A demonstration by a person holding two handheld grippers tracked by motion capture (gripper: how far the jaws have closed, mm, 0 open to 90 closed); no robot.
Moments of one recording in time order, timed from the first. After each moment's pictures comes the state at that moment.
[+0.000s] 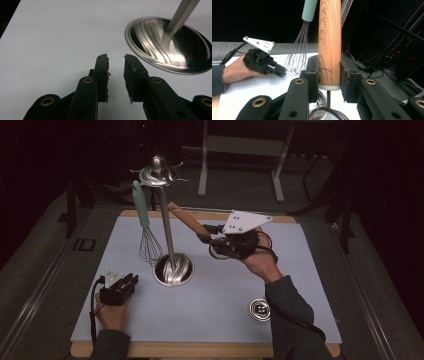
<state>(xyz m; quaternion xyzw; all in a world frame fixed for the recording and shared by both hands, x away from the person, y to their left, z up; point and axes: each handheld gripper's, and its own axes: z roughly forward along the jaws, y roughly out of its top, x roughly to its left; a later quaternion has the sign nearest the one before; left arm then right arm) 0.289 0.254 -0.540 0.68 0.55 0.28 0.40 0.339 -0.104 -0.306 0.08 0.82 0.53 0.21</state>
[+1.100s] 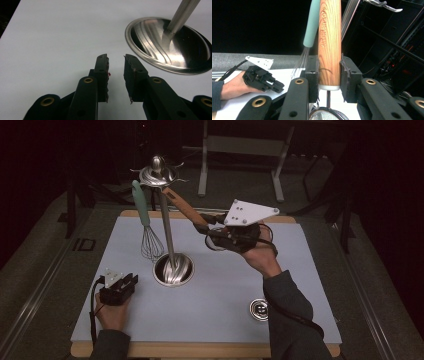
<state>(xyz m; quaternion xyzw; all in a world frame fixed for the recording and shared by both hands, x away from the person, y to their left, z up) 0.289 0.254 -0.540 0.68 0.55 0.28 0.40 0.333 -0.100 -0.278 0.07 0.79 0.56 0.23</state>
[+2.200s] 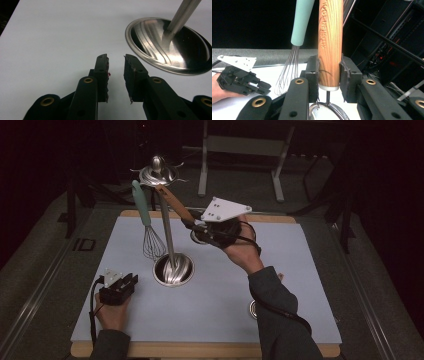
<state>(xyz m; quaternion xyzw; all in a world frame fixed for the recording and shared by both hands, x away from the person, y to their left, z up) 0.290 0.255 -0.540 0.67 0.55 0.28 0.40 0.347 -0.063 -0.290 0.10 0.80 0.53 0.27</state>
